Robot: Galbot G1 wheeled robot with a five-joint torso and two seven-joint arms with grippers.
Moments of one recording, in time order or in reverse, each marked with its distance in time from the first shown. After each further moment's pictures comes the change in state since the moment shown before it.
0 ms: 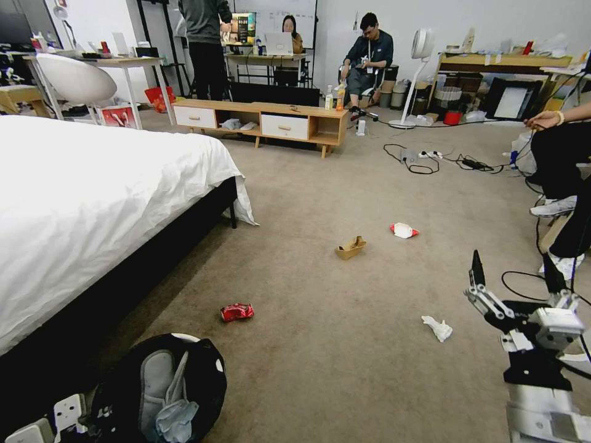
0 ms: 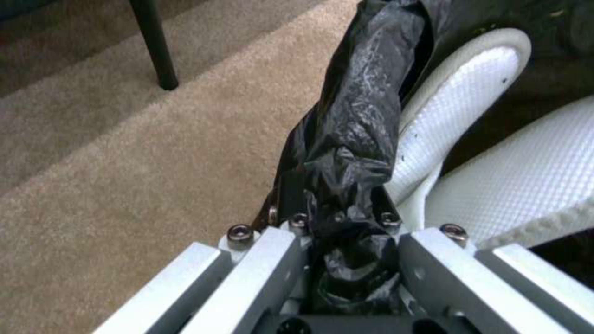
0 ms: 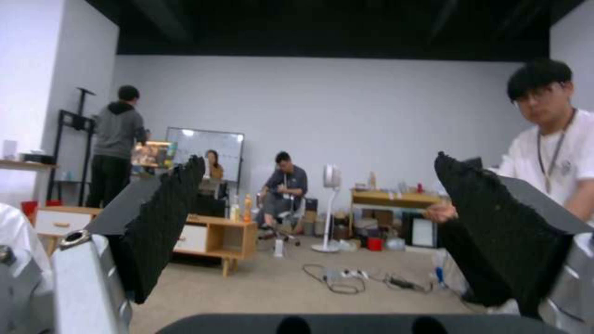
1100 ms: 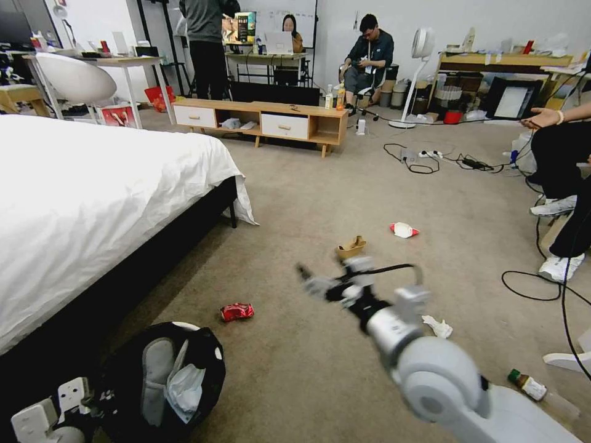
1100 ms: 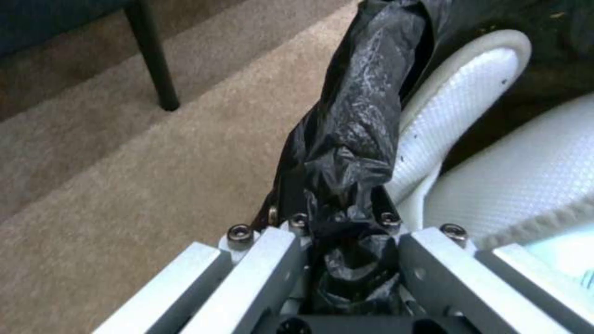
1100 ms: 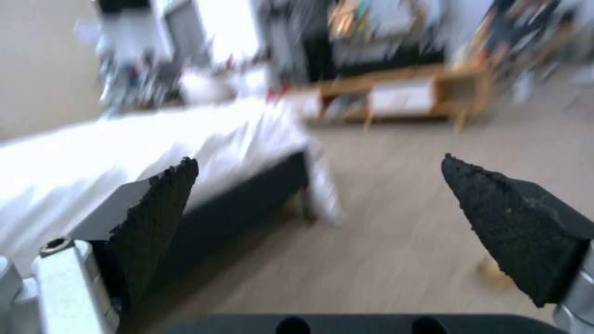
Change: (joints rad) left arm -0.047 0.074 0.002 0.041 -0.060 0.000 -0.034; right arm 0.700 -0.403 -0.608 -0.050 0.773 -0.522 0.163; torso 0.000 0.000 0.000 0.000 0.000
